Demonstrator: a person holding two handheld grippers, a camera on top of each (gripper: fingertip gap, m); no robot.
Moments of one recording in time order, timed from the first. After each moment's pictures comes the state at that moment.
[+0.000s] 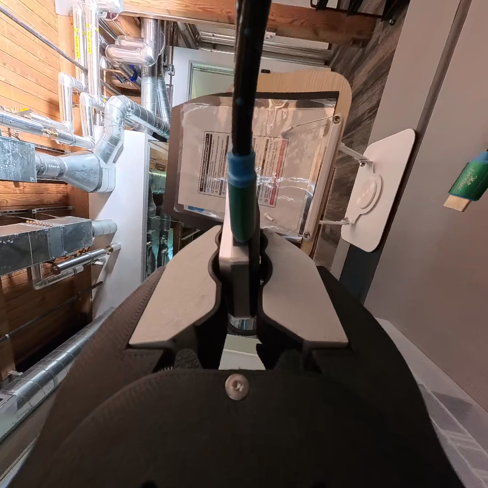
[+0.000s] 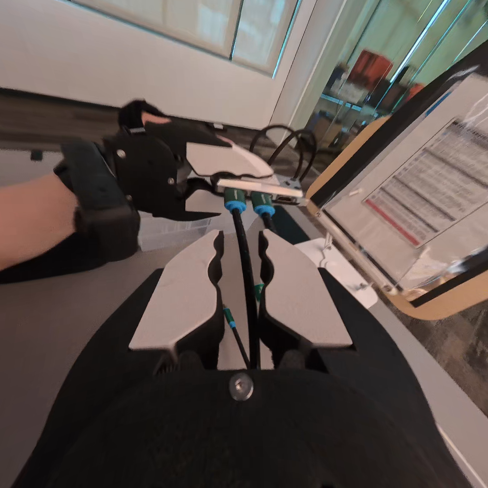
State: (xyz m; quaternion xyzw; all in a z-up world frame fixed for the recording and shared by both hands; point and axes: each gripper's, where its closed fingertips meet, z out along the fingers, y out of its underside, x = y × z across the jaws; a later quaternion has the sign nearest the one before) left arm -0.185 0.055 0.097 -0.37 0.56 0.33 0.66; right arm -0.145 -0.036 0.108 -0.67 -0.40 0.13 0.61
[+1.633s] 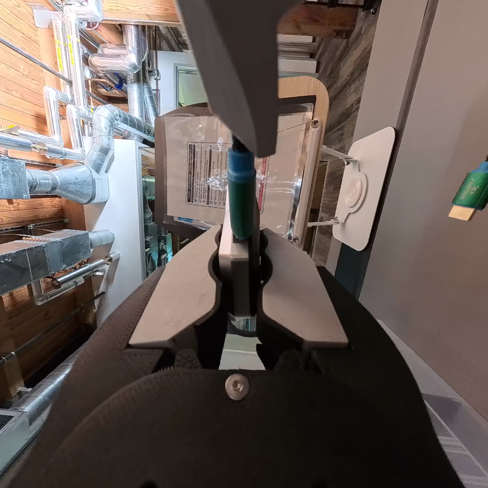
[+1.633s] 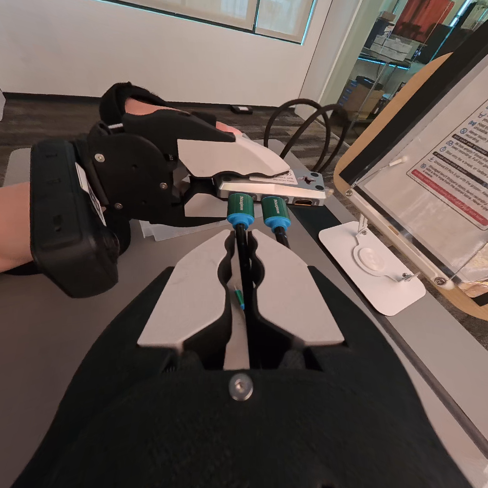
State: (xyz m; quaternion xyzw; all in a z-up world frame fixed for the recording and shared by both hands) left arm -0.168 0.055 0.080 -0.36 0.58 0.34 0.64; right arm -0.148 -0.013 0.077 -0.70 -0.41 0.19 0.56
